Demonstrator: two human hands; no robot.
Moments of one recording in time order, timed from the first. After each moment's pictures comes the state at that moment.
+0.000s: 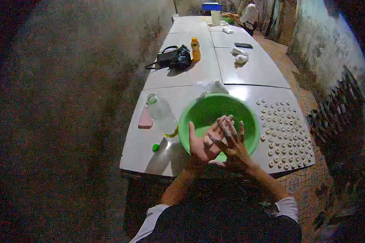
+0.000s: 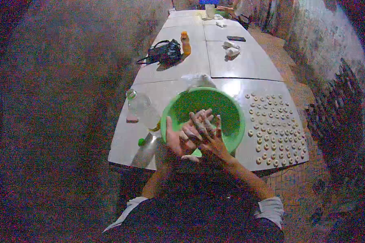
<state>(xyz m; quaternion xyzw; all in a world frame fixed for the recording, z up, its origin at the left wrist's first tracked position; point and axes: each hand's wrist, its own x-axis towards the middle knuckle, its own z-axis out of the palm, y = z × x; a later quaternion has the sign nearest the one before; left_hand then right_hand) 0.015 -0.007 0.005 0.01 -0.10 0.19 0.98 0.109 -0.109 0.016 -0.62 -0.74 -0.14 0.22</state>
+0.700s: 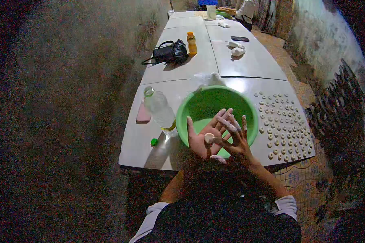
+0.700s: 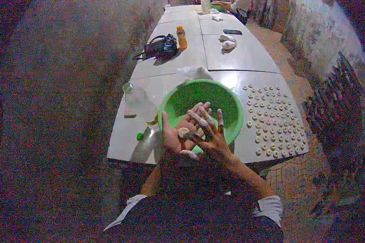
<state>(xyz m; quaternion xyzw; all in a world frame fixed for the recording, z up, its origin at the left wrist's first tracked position) 0.005 -0.028 0.021 0.20 -0.05 0.23 0.95 0.101 -0.126 0.026 -0.58 -0.72 -0.14 0.36</state>
